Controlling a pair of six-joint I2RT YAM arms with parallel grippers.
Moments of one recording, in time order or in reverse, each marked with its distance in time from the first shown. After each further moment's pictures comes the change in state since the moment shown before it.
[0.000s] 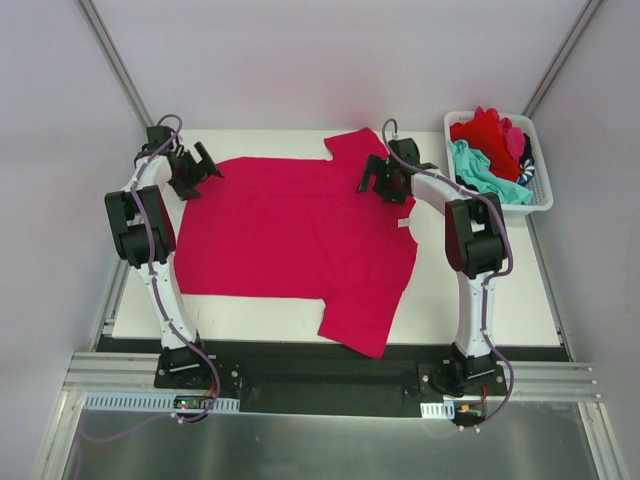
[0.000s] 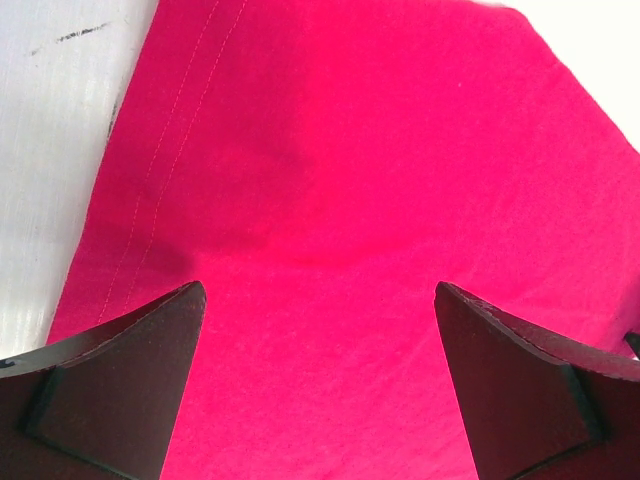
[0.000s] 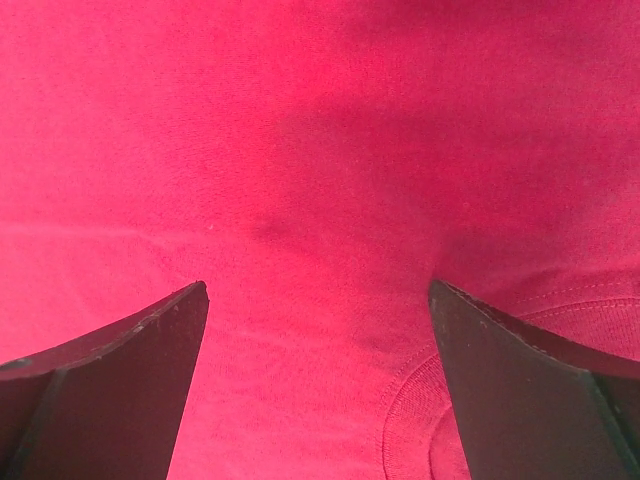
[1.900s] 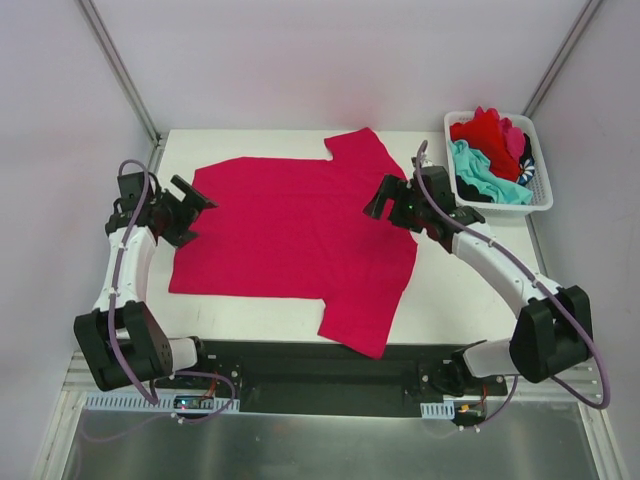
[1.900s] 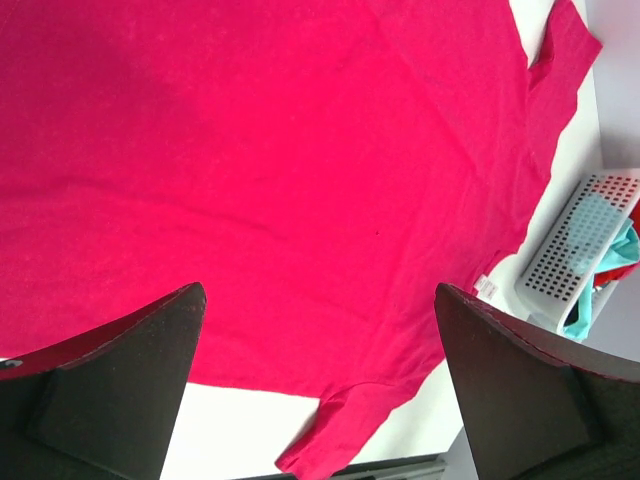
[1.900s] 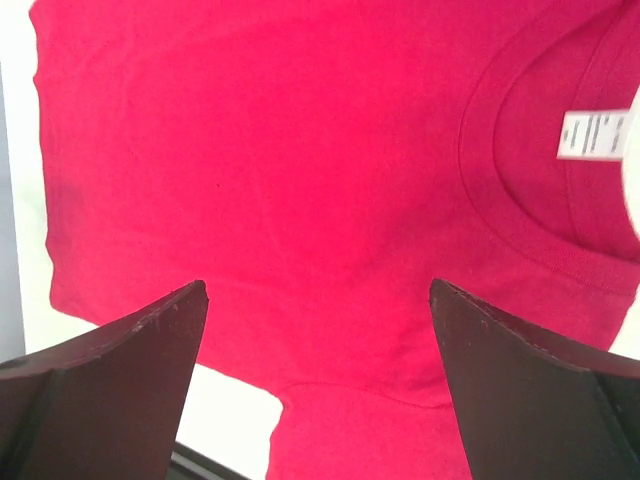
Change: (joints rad) left arm 0.046 -0.955 -0.776 -0.043 0.005 -0.298; right arm 0.116 -0.803 -0.608 -0.001 0.023 0.122
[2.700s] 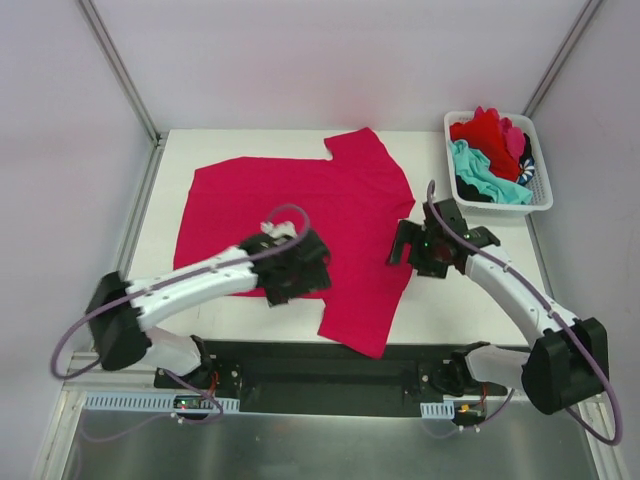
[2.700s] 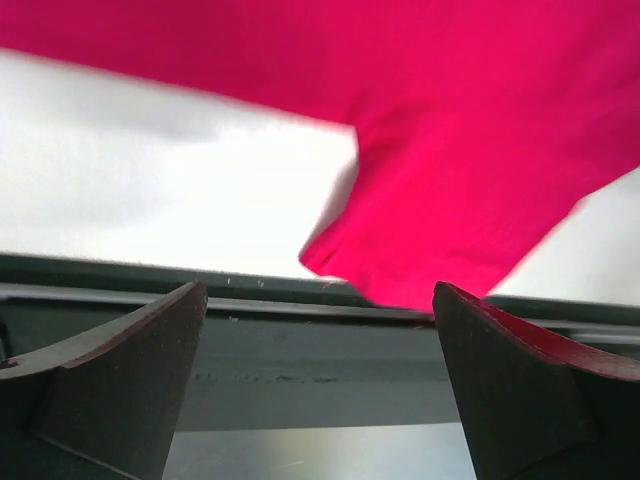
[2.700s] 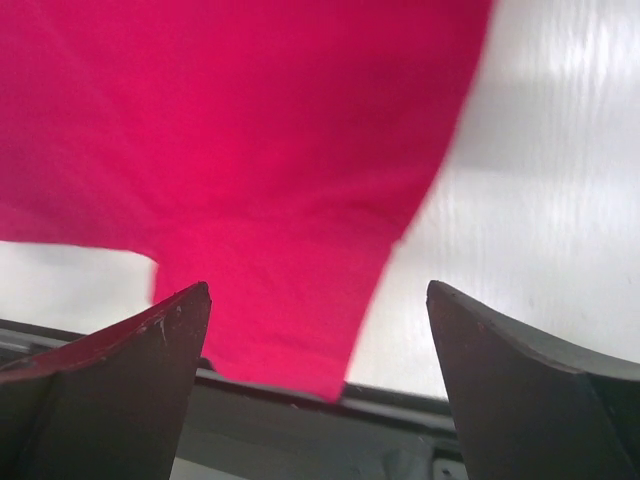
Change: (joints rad) left arm -1.376 0.229 0.129 -0.399 -0.658 -0.589; right arm -0.031 -0.194 -0.198 -0.418 0.015 -0.052
